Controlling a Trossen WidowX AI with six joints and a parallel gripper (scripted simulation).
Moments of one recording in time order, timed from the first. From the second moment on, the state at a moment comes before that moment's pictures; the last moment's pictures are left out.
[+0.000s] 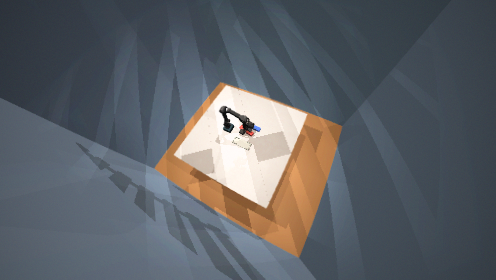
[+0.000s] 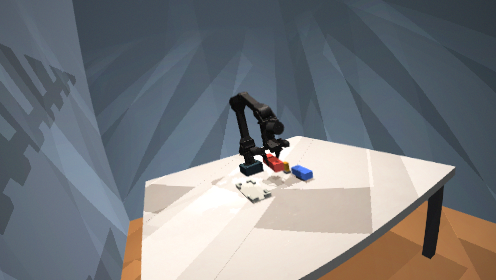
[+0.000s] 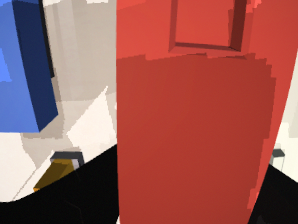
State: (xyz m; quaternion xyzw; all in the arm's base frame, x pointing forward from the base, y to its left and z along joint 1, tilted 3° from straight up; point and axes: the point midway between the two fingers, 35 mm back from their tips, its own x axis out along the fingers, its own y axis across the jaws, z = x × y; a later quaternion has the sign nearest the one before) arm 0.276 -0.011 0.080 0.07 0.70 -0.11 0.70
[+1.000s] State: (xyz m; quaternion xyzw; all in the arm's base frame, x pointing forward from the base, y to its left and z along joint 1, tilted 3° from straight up) arm 0.274 -0.054 0.096 0.06 0.70 -0.09 0.70
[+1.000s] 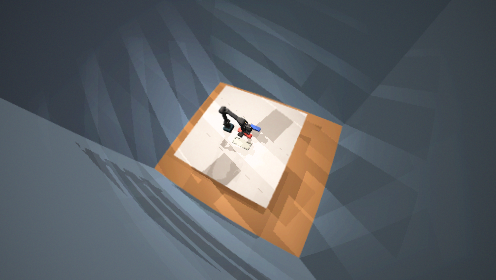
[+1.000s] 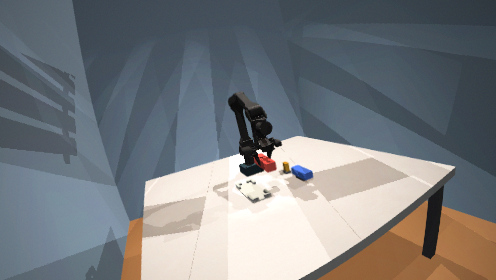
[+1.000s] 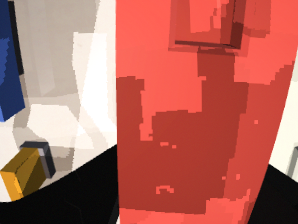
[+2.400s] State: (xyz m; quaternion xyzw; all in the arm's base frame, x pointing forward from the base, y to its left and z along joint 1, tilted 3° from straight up) arm 0.254 -0.137 0.055 0.02 0.71 -0.06 0.70
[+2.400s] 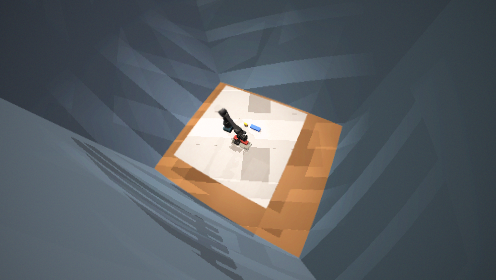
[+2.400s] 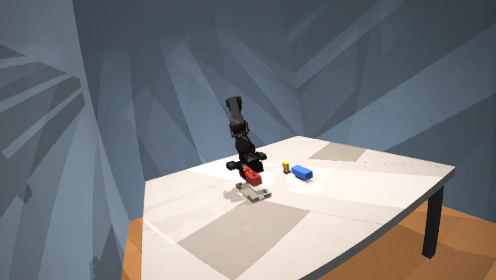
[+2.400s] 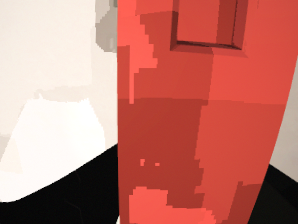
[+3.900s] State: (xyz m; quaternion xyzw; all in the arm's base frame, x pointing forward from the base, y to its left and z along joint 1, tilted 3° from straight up) arm 0.253 -0.140 0.016 0.02 0.71 -0.06 0.70
